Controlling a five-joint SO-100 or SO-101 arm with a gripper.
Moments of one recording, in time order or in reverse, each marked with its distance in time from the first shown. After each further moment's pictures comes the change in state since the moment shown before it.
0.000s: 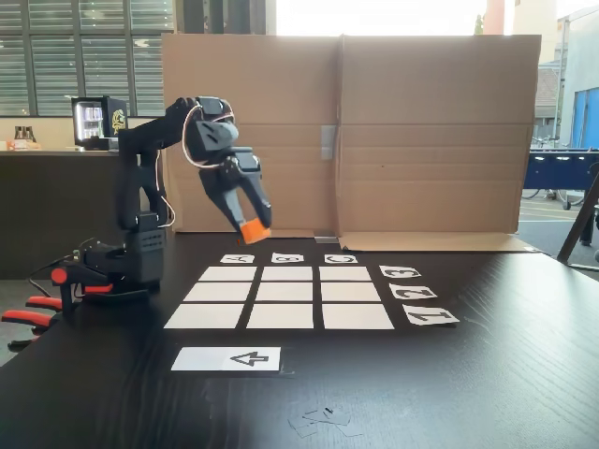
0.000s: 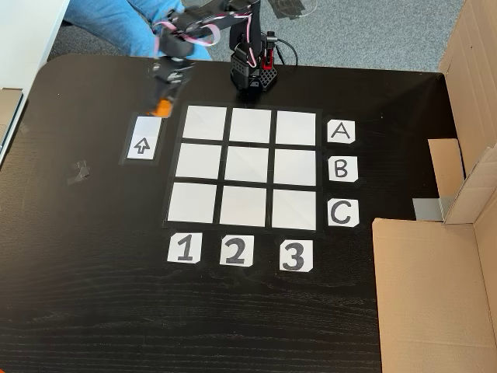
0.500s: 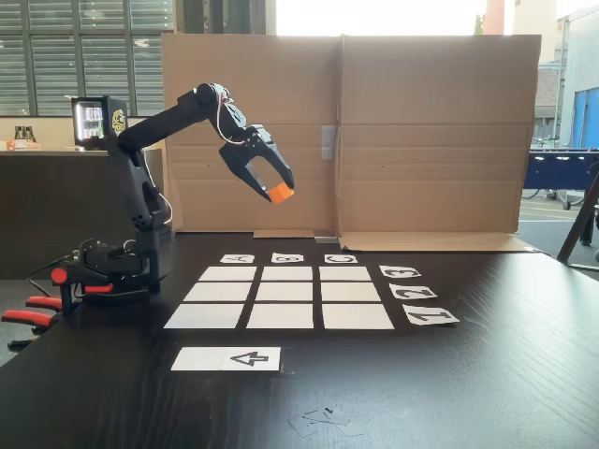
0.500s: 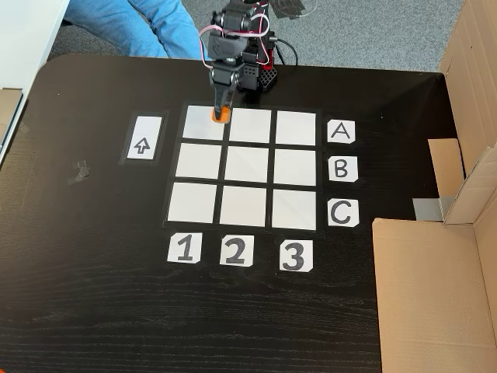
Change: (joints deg) arm -20.5 10.9 16.3 0.7 9.1
